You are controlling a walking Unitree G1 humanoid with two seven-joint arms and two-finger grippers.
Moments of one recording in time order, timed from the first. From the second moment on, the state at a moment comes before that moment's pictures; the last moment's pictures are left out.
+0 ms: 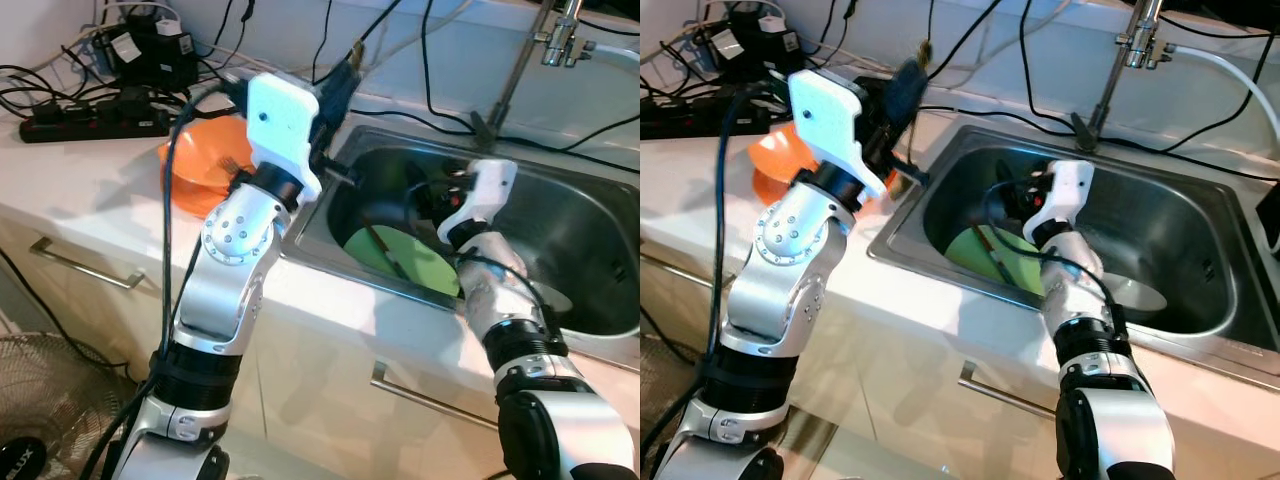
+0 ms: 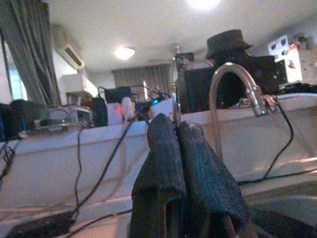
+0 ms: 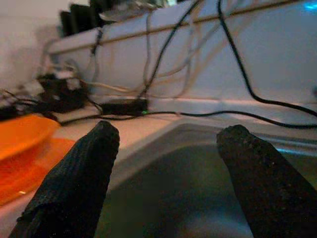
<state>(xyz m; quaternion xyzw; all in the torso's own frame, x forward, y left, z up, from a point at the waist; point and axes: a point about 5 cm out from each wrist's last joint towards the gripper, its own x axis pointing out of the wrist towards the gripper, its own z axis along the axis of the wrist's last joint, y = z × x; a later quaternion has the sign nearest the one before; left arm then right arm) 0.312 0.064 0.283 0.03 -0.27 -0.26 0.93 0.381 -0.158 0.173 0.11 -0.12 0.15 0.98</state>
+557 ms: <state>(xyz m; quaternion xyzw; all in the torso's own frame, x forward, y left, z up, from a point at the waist) 0.332 0.086 0.252 -0.09 -0.19 -0.23 0.95 0.373 -0.151 0.176 0.19 -0.12 0.25 0.94</state>
